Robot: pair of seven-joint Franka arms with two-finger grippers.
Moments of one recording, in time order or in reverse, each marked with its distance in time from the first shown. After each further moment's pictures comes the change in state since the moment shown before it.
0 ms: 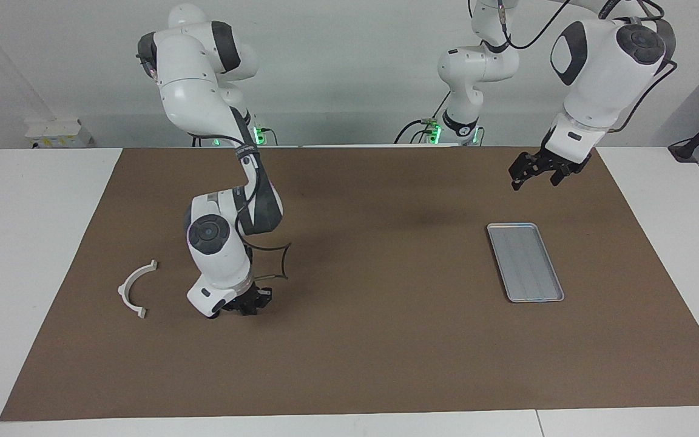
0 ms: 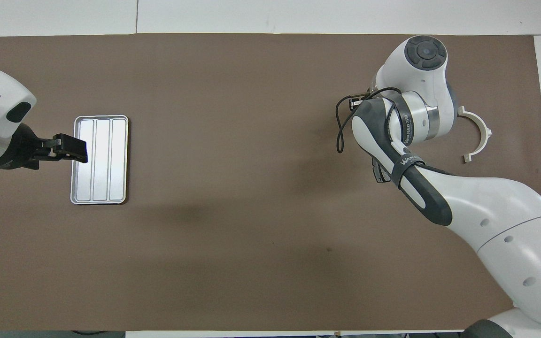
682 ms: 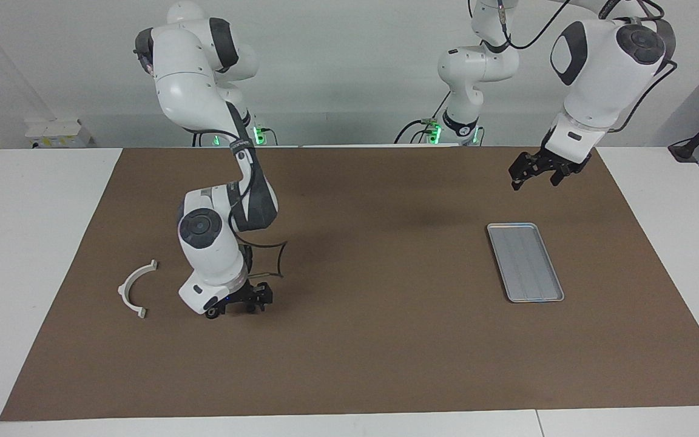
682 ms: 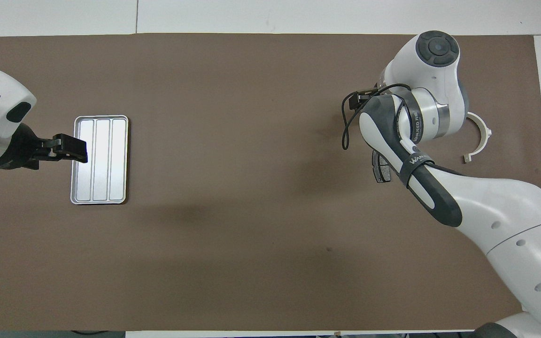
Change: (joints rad) left arm 0.000 0.000 0.000 0.000 0.000 0.000 0.000; right arm -0.022 -0.023 -0.003 -0.001 -0.001 -0.001 -0.022
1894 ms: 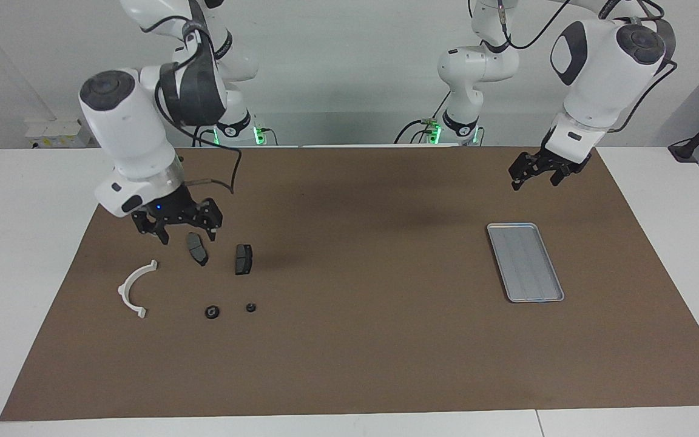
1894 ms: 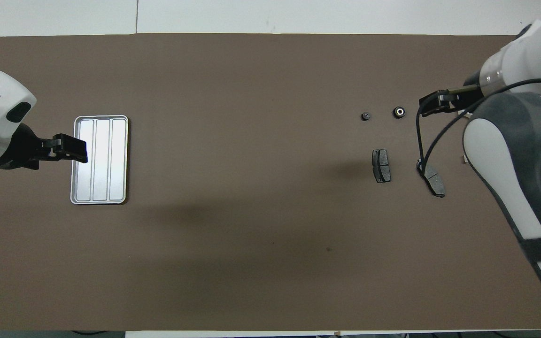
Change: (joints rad) left arm 0.000 0.000 0.000 0.000 0.000 0.000 0.000; right arm -0.080 -0.523 -0.023 -0.172 0.065 -0.328 -0.108
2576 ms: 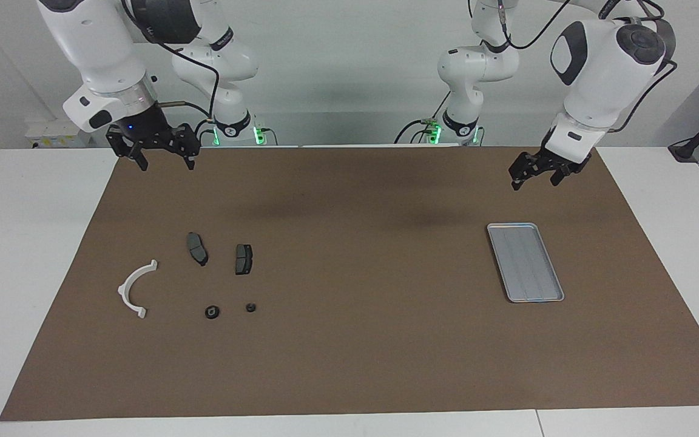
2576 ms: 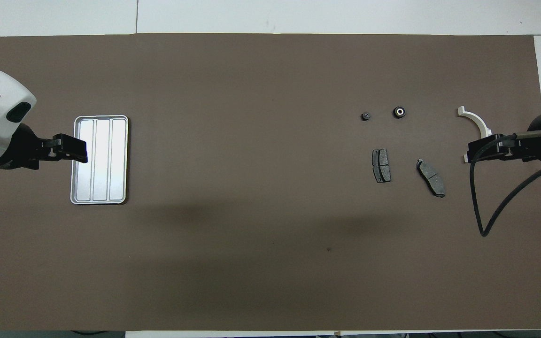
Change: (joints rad) left arm 0.000 0.000 0.000 0.000 0.000 0.000 0.000; right arm 0.064 -0.186 -0.109 -0.061 0.012 -0.212 0.000
